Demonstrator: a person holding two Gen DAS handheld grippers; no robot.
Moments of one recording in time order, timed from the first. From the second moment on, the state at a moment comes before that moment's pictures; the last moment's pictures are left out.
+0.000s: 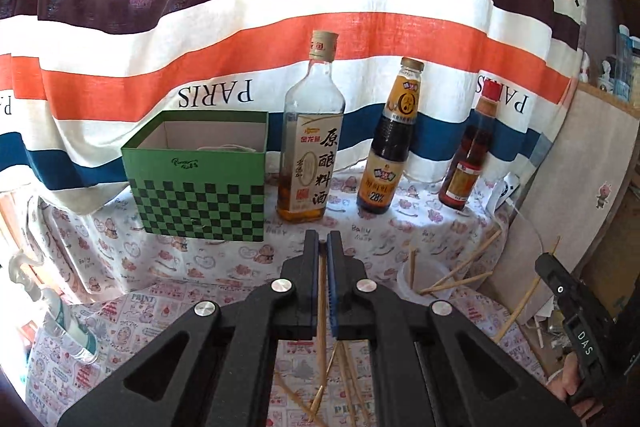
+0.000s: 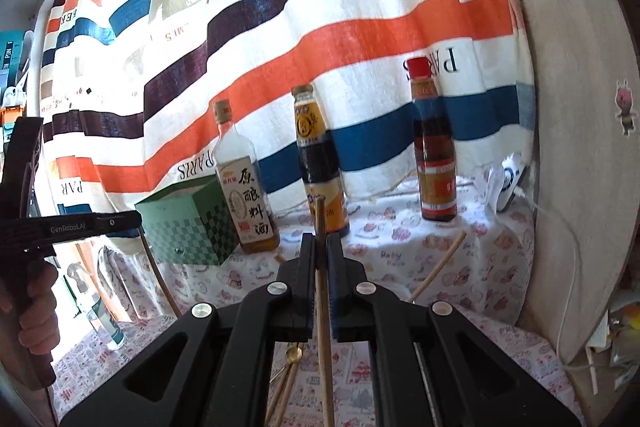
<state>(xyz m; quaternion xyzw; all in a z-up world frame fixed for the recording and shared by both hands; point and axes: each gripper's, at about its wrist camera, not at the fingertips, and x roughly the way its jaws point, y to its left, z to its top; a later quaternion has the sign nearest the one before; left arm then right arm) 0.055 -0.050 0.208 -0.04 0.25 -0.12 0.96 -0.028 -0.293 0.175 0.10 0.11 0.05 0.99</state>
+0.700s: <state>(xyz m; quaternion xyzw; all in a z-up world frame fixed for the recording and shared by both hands) 0.107 -0.148 0.234 -0.10 0.18 -0.22 0.95 0.044 -0.362 0.176 0.13 -0.03 -0.06 0.99</state>
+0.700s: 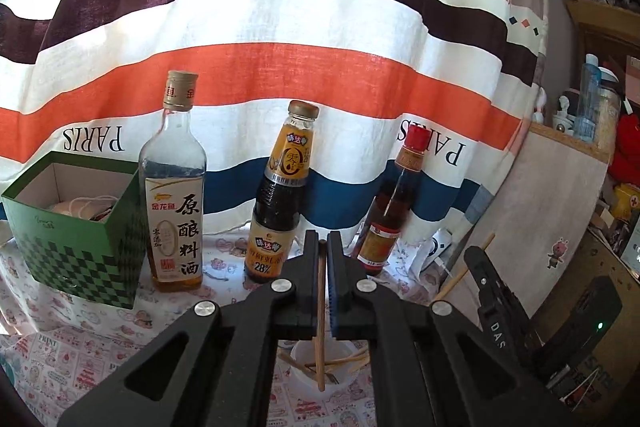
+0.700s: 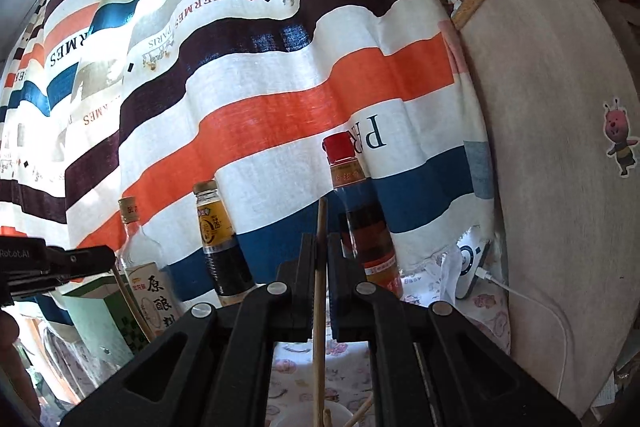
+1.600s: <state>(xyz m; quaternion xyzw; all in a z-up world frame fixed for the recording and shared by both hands) 0.105 -0.166 0.186 -0.01 0.17 -0.14 0.97 0.105 -0.378 0.154 0.17 0.20 0.03 0.96</state>
